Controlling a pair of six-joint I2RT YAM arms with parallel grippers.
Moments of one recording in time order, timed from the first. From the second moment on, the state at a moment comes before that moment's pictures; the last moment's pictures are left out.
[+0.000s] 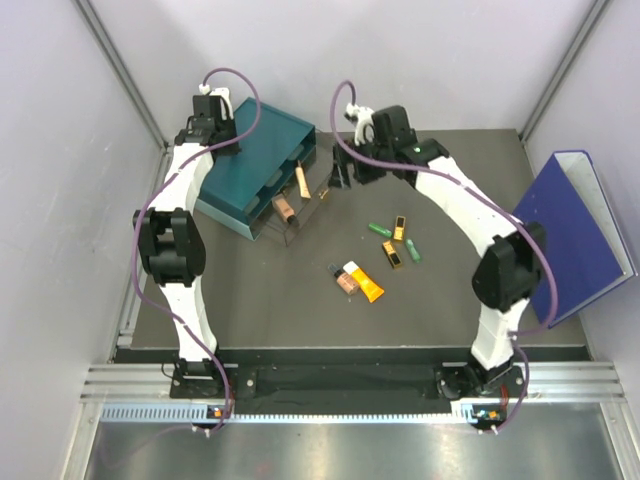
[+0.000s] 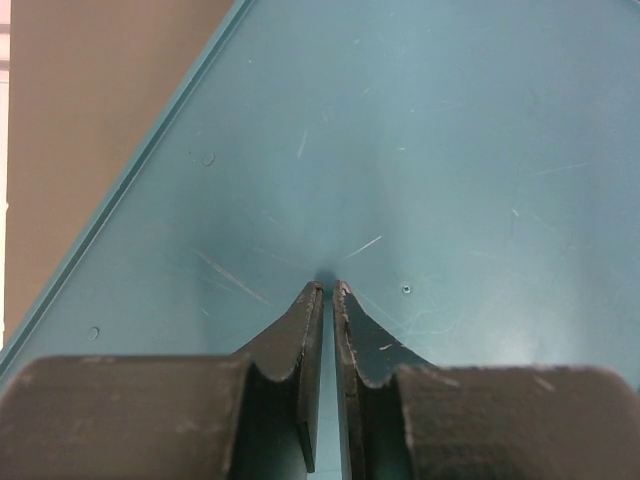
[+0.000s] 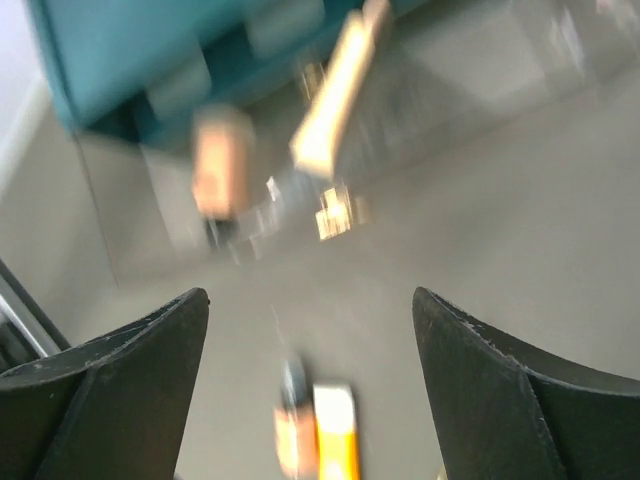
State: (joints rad) left arm -0.04 2.07 1.95 -0.53 -0.01 -0.10; right arm 0.53 1.90 1.86 -0.59 -0.33 0.19
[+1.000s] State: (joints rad) left arm -0.03 2.07 1.95 -0.53 0.02 -0.08; right arm 0.80 2.00 1.59 -0.97 -0.24 -0.10
